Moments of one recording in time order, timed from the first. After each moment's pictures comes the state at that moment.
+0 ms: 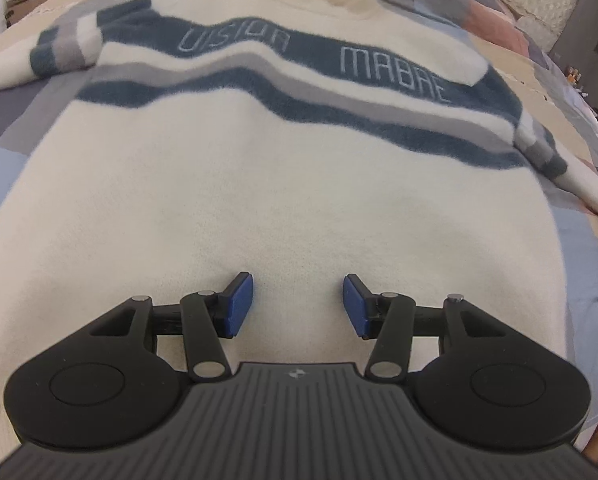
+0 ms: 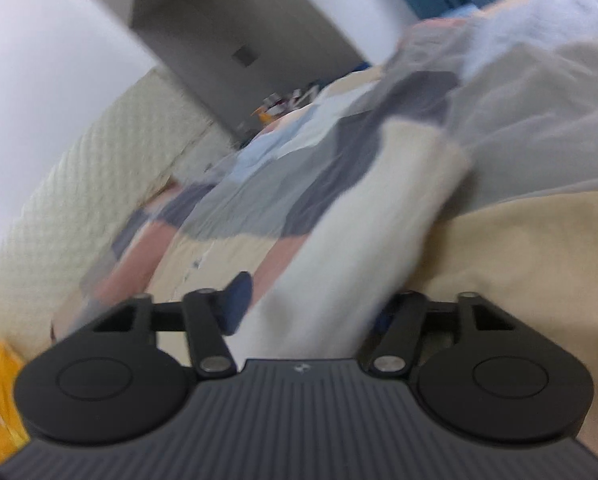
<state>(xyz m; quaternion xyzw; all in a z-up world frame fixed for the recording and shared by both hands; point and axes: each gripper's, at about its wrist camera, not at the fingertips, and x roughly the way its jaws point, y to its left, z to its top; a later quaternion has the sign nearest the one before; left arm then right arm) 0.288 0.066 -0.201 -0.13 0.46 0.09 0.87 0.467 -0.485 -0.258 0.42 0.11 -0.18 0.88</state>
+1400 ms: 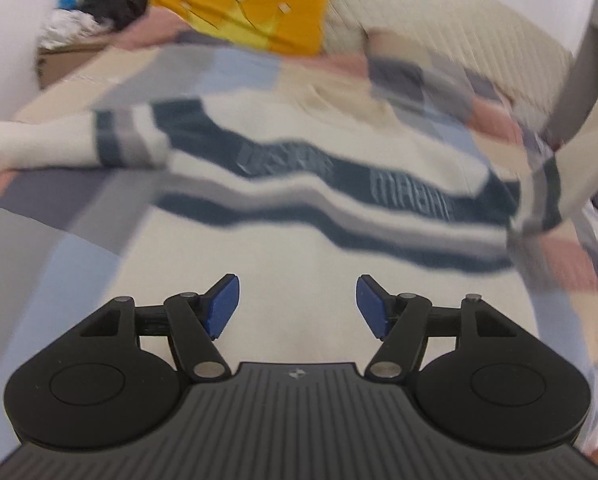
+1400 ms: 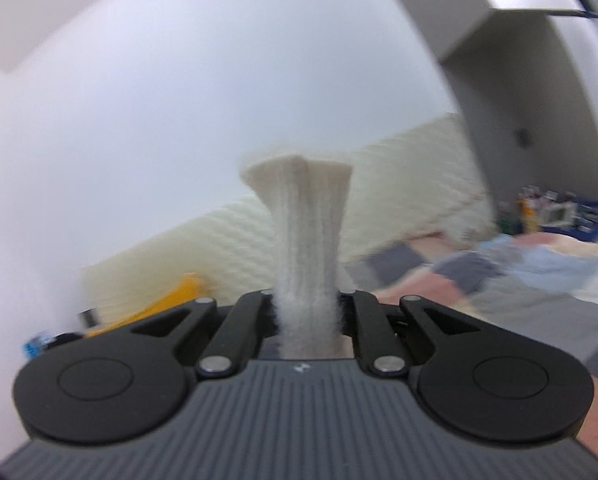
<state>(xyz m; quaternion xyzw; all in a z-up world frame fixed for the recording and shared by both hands) 0.240 0.131 -0.119 -0.15 0.33 0.12 0.92 0.429 -0.258 0.054 0.19 0.02 0.11 0.97</state>
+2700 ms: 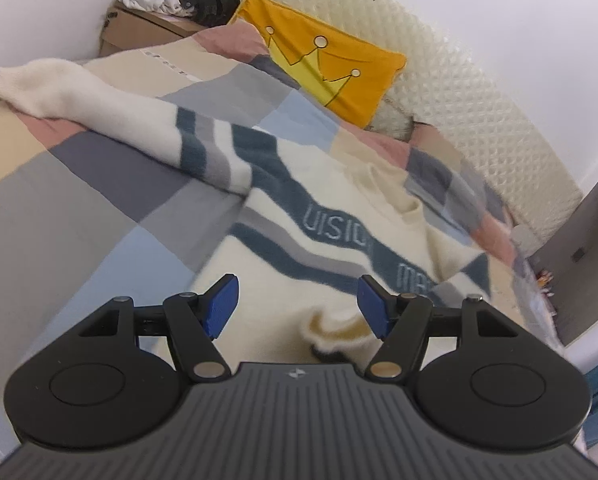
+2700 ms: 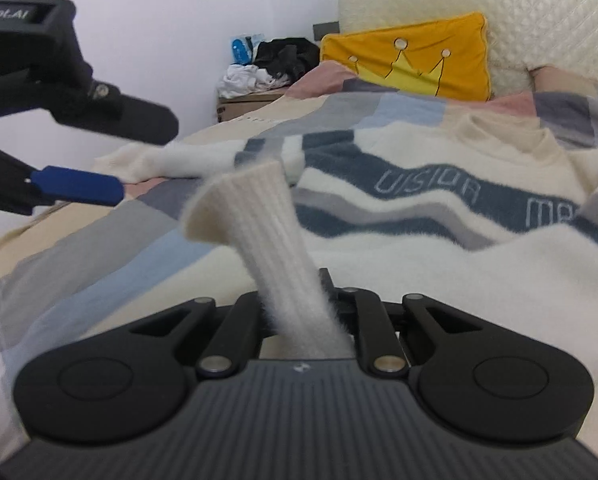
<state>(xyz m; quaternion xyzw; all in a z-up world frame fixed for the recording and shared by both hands) 0.178 0.226 -0.107 -0.32 0.24 0.14 0.91 0.268 0.033 -0.179 -0.05 0.26 0.42 0.87</state>
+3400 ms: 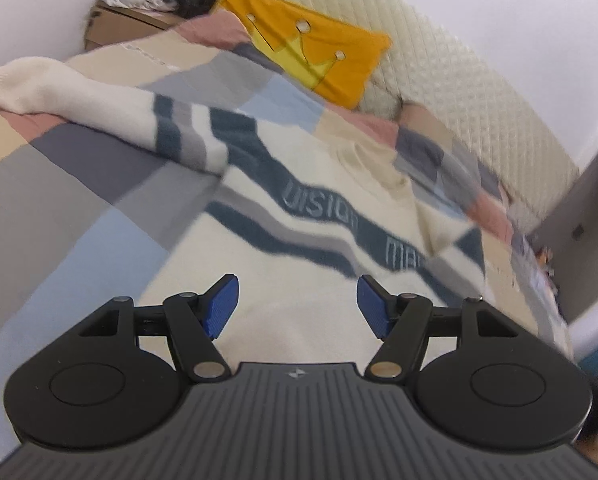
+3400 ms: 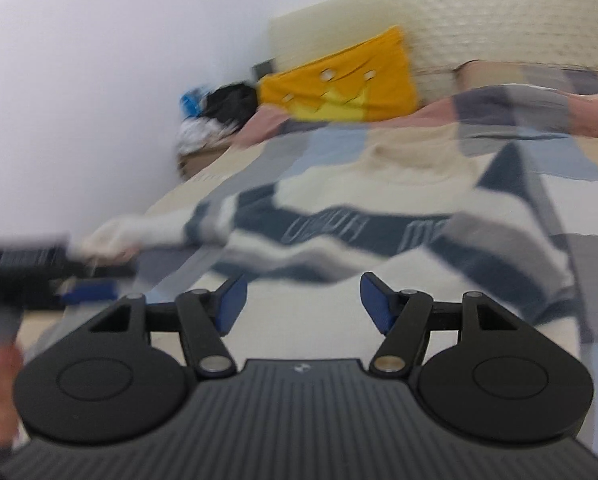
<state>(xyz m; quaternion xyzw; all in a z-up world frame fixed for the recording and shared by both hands) 0.194 0.190 -0.114 -0.28 0.27 0.13 0.91 0.294 -0.090 -0.112 0.04 0.25 0.37 0.89</state>
